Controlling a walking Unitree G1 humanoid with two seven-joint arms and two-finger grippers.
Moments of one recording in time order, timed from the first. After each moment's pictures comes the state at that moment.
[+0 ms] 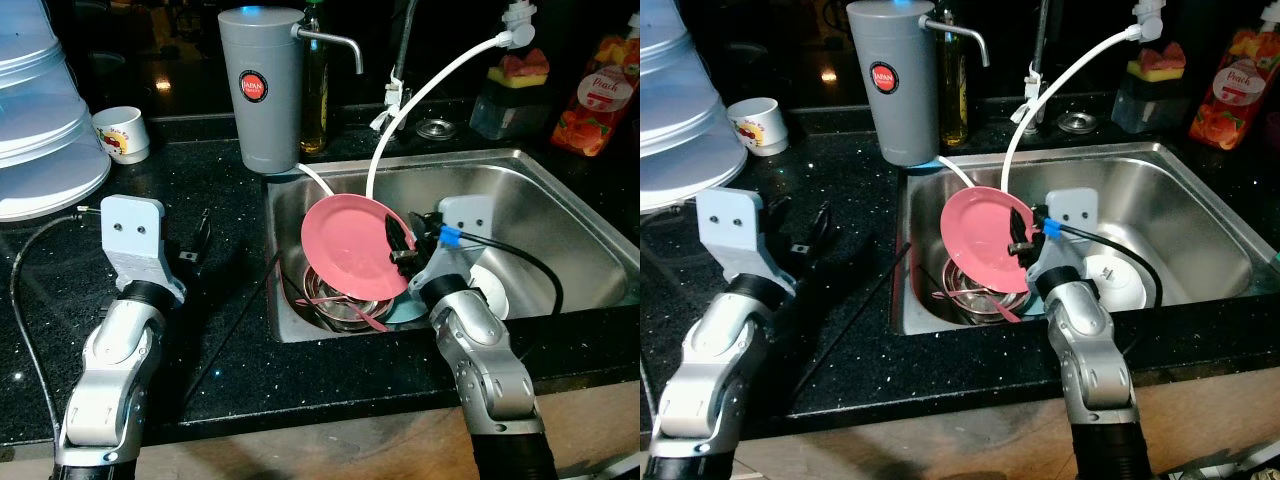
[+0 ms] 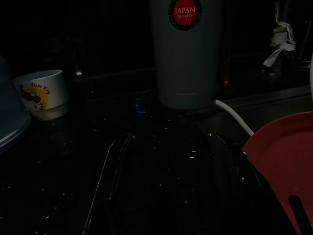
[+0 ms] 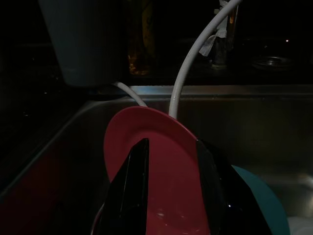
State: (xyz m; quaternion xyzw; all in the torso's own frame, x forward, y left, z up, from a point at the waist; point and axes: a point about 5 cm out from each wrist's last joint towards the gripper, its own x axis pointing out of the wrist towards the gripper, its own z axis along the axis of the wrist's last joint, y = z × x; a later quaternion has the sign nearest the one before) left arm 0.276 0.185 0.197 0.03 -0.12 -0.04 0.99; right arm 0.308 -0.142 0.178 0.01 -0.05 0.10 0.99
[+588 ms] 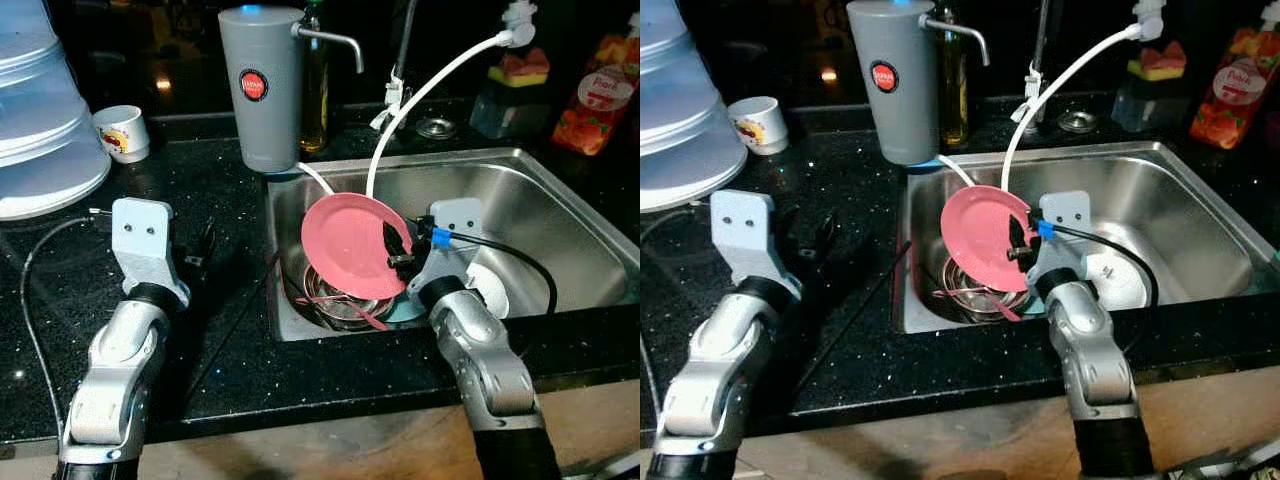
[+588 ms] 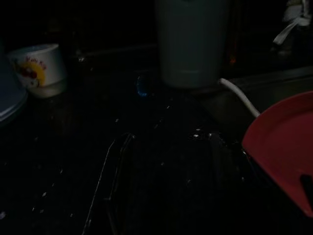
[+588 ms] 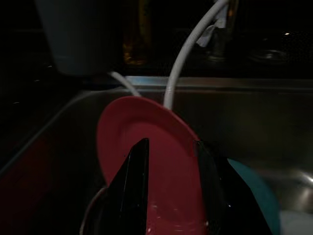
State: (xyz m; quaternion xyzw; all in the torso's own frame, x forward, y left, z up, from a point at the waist) left arm 0.281 0.186 0.185 0.03 -0.08 -0.03 1.00; right arm 0.313 -0.146 0.175 -0.01 -0.03 0.10 0.99
